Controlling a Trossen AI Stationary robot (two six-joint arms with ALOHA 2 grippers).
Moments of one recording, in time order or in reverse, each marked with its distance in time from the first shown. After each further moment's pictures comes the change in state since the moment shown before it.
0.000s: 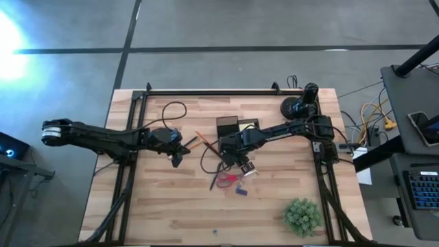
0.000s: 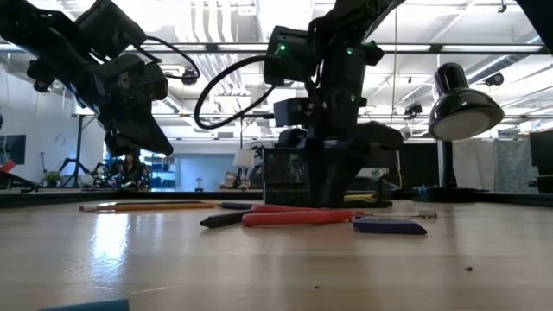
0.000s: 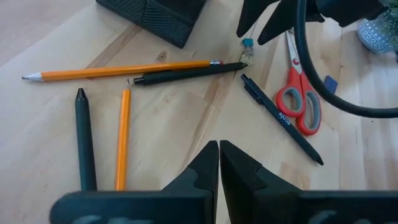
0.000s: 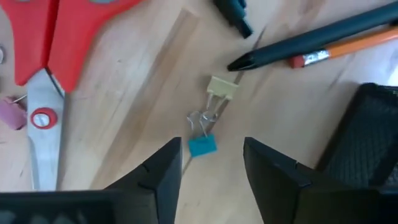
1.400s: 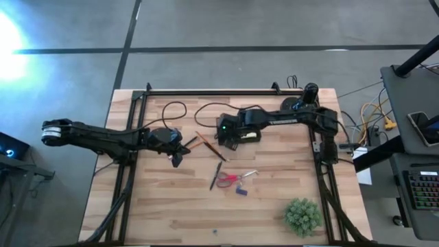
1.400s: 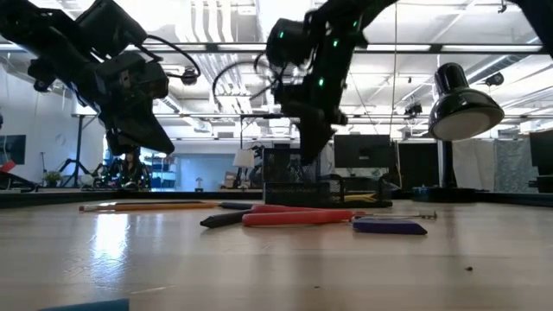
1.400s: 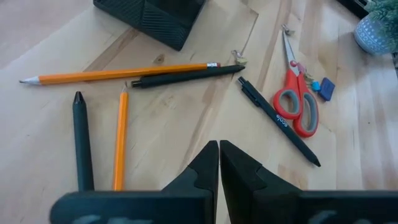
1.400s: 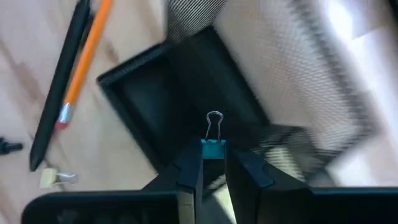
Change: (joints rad) left arm 0.000 0.000 0.005 -0.001 0.003 0.000; right arm -0.148 -0.055 0.107 -0.063 0.218 0.762
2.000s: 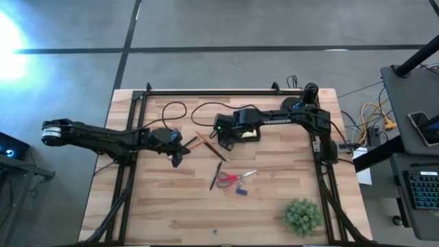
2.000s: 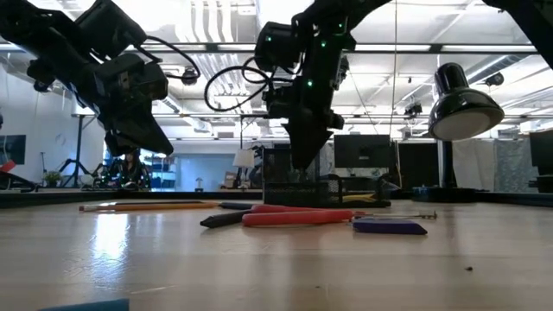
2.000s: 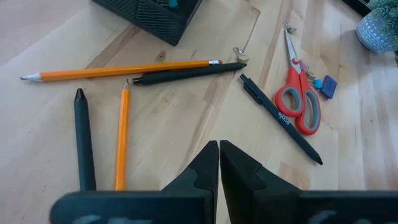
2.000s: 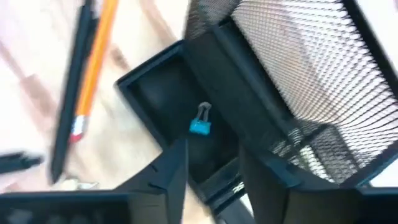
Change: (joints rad) left arm 0.000 0.000 -0.004 0.000 0.000 0.002; right arm 0.000 0.068 0.115 -0.094 -0.013 0.086
